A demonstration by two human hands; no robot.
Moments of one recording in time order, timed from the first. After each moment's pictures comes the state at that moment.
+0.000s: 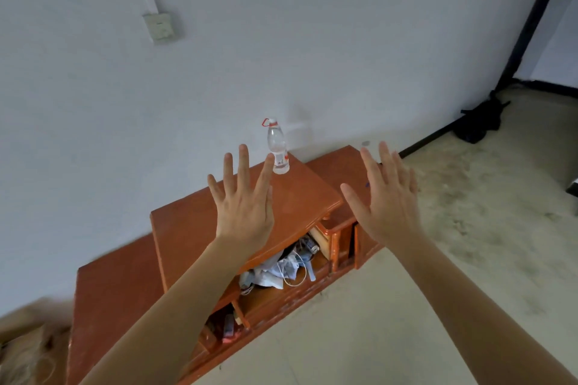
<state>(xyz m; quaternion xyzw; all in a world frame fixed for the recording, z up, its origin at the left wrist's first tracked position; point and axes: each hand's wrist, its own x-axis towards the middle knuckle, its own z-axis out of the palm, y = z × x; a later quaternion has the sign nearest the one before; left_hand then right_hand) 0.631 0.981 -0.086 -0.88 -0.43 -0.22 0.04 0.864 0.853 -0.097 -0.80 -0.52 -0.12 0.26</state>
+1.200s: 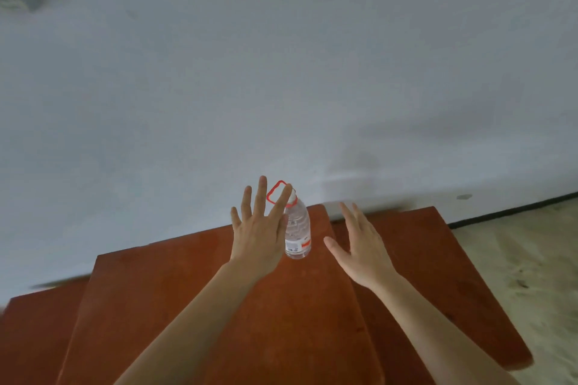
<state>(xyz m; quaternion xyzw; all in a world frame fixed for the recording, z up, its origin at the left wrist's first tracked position) 0.928 1.504 -0.213 -0.80 -0.60 -0.08 -0.08 1.150 1.461 -0.274 -0.71 -0.66 0.21 0.16</state>
